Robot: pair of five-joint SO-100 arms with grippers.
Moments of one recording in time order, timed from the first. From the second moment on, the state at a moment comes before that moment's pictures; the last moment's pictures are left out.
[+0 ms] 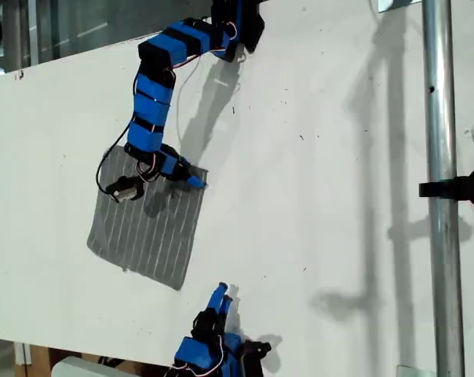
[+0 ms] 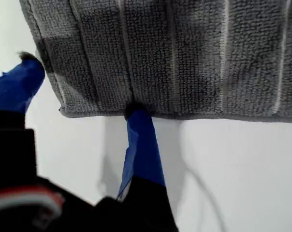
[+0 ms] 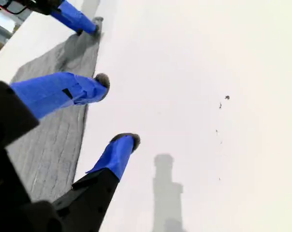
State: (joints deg) arm 0 -5.8 178.8 156.4 77.7 -90.0; arm 1 28.4 49.8 60.6 73.8 23.5
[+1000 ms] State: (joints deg) arm 0 -47.0 106.0 91.5 96.1 -38.1; arm 1 26.0 50.6 59.7 75.6 24.2
